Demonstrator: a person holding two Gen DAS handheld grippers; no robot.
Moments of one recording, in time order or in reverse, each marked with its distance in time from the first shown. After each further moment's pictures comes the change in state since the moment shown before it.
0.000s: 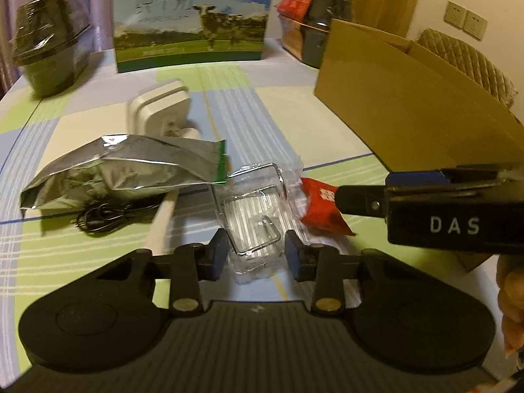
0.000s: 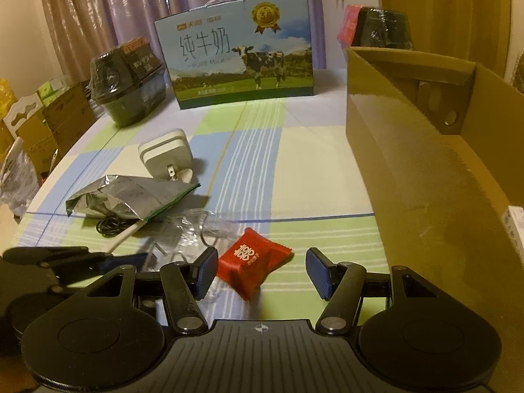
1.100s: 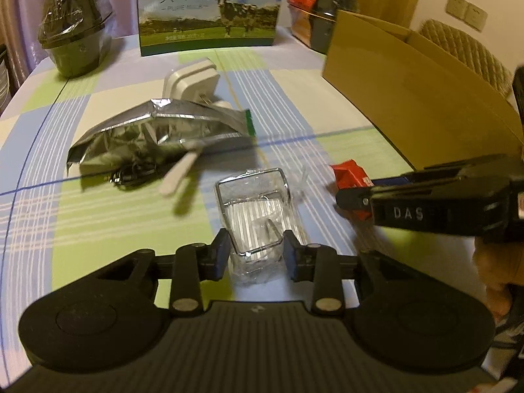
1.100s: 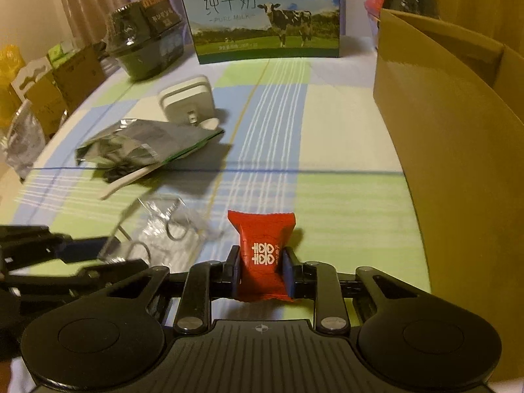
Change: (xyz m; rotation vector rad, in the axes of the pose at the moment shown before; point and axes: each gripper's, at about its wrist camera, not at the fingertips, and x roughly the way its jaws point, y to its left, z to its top) left arm -0.046 0.011 -0.030 0.017 0.048 0.022; right arm 0.006 0.018 -0.024 -0.035 0.125 0.030
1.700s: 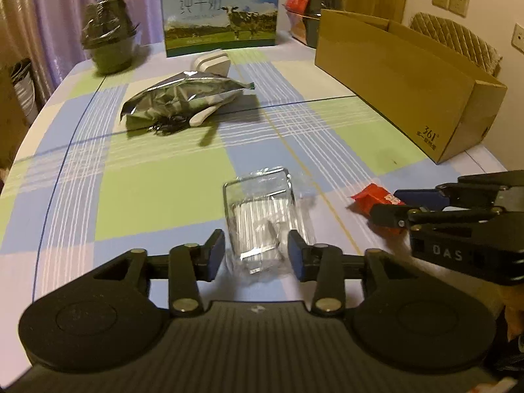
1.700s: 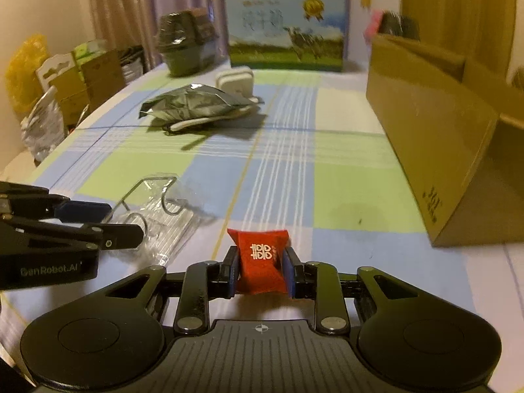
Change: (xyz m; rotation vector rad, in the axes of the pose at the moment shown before) left arm -0.073 -0.018 -0.085 0.010 -0.061 0.081; right arm -0.075 0.050 -0.115 -0.101 -0.144 -0.052
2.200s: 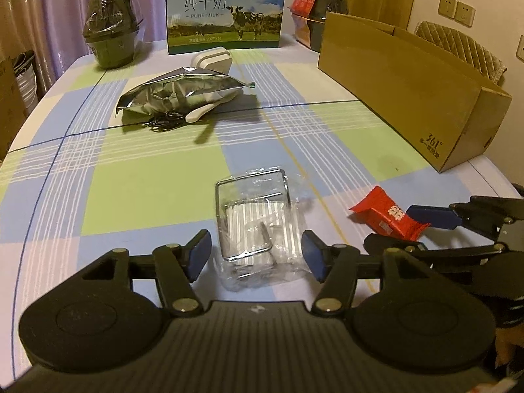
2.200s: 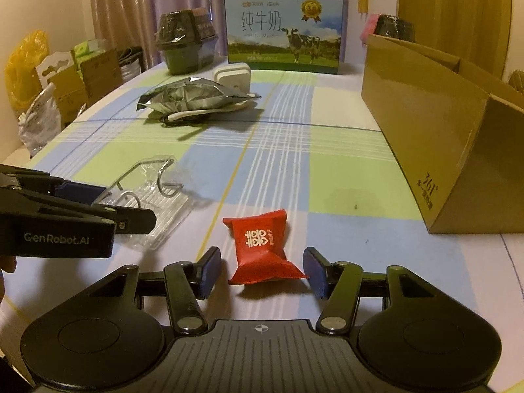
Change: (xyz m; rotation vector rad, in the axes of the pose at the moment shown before) left arm 0.012 -0.004 -0.002 -0.033 -0.014 -0.004; right arm 0.006 0.000 -0.019 -0.002 -0.014 -0.017
